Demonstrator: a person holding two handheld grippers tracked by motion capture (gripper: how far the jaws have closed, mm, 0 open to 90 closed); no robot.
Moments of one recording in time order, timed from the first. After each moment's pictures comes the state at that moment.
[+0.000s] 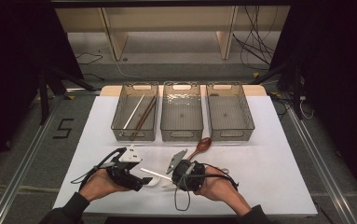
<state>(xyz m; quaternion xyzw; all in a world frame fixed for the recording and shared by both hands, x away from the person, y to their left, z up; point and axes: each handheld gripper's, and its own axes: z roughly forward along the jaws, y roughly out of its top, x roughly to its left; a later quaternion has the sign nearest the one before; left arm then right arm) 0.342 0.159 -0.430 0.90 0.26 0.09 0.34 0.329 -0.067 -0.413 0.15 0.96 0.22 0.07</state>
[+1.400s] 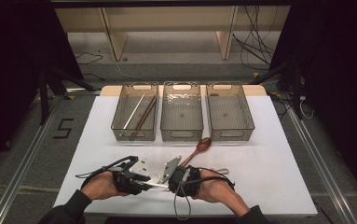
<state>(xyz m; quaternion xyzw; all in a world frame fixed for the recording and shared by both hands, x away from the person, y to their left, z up) 0.330 0.143 -0.430 0.95 0.14 0.05 0.26 0.317 -0.057 -0.414 0.08 0.97 0.23 0.06</state>
